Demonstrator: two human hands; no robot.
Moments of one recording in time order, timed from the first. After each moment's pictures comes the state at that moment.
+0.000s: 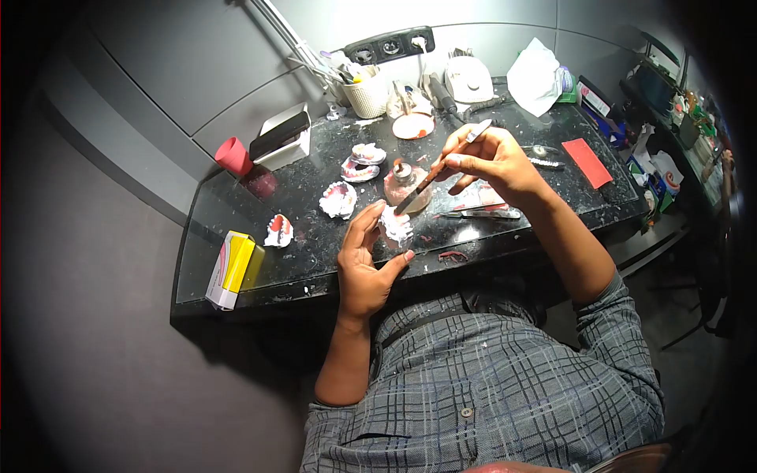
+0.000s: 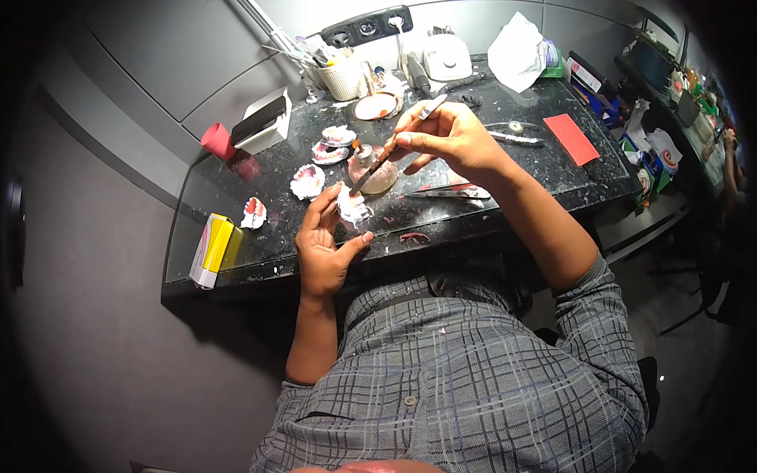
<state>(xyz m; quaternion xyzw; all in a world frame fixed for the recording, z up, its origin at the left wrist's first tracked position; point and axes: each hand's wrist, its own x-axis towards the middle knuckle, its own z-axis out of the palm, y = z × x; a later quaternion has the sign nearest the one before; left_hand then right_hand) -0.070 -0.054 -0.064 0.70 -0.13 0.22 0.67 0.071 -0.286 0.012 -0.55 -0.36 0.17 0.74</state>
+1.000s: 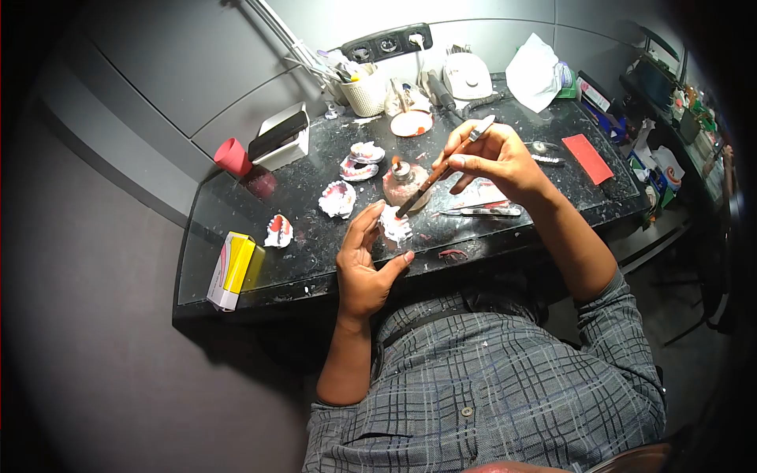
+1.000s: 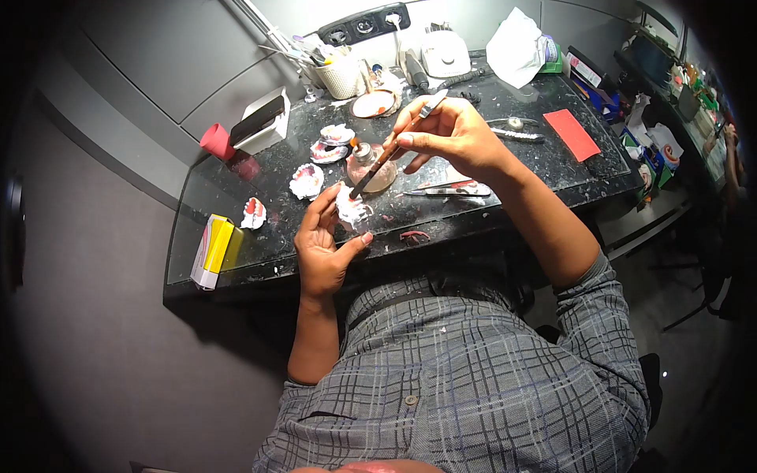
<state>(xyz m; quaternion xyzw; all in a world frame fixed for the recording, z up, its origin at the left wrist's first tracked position) -0.071 -0.054 -0.063 0.69 -0.13 0.21 0.68 0.072 -0.289 0.012 -0.53 -0.40 0.15 0.73</state>
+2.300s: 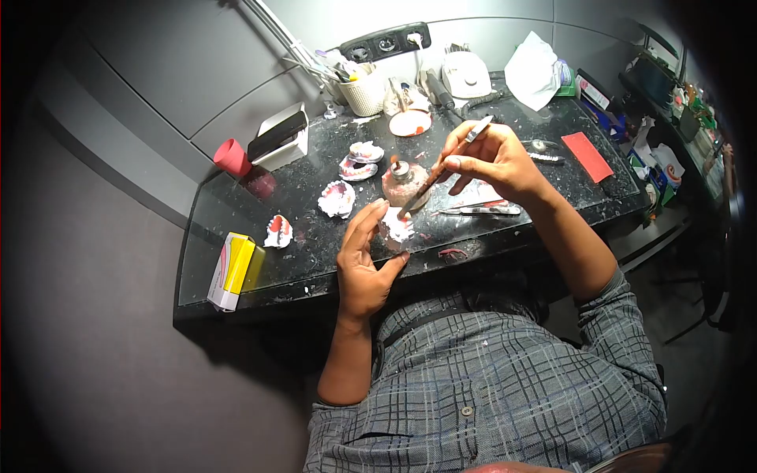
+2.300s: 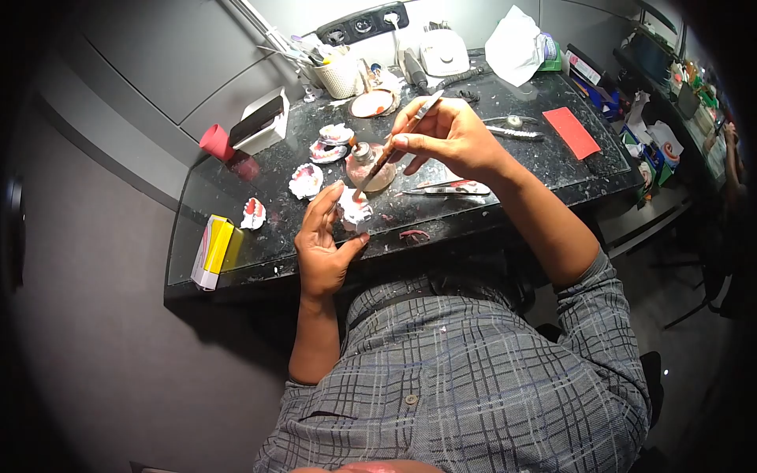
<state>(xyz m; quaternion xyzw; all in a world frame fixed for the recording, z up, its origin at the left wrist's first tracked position) -0.072 -0.055 -0.056 0.73 -0.15 0.23 0.63 0.070 -0.288 0.011 -0.54 -0.40 0.14 0.73</state>
